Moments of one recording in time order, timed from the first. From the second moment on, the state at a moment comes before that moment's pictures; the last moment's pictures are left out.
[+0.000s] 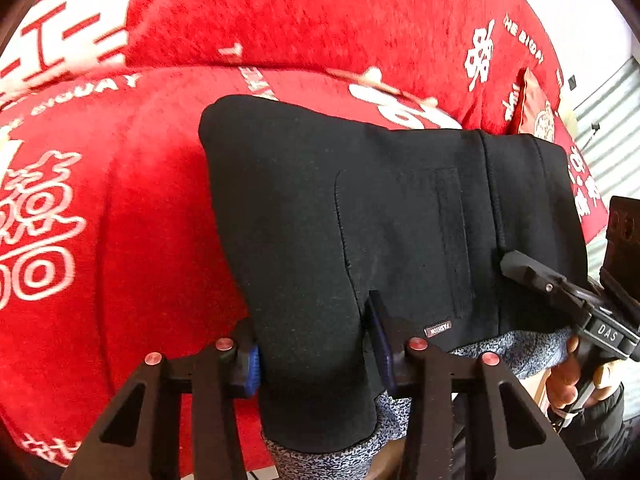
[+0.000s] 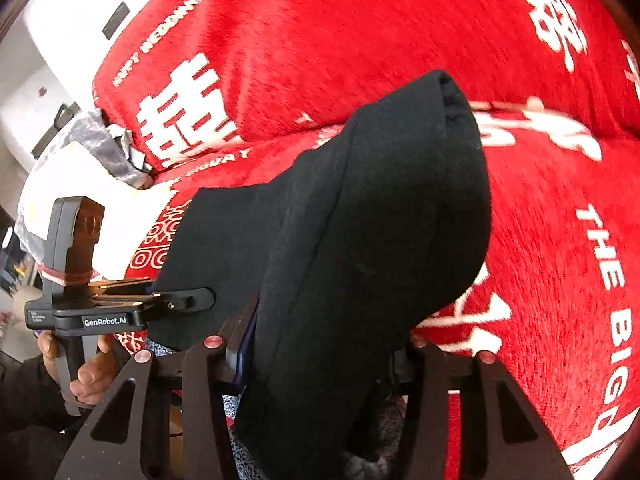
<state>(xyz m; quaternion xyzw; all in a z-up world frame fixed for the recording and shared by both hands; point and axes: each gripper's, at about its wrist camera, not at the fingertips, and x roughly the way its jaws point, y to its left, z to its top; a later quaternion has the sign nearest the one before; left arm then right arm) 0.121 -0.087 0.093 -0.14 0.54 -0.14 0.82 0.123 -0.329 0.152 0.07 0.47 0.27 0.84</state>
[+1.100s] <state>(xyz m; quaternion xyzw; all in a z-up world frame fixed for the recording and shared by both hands) 0.104 0.052 0.089 -0.11 0.55 0.00 0.83 0.154 -0.275 0.122 0.10 0.52 0.21 0.82</state>
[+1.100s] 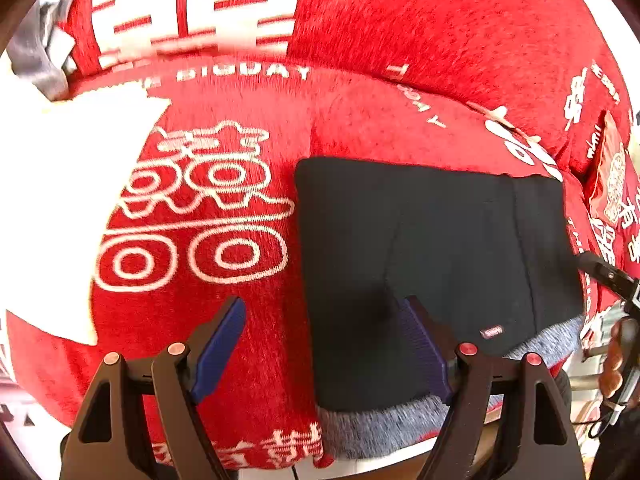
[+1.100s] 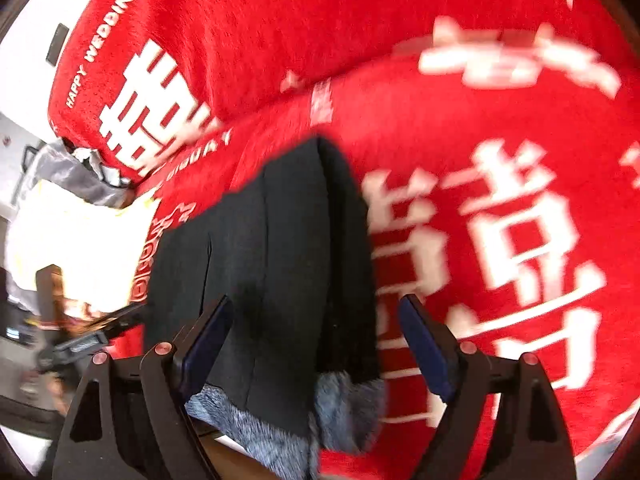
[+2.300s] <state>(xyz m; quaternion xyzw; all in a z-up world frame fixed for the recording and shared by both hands) 0.187 0.017 0.059 -0.12 0.58 0.03 0.81 0.209 -0.172 0.106 -0.06 0.52 0.23 0.82</state>
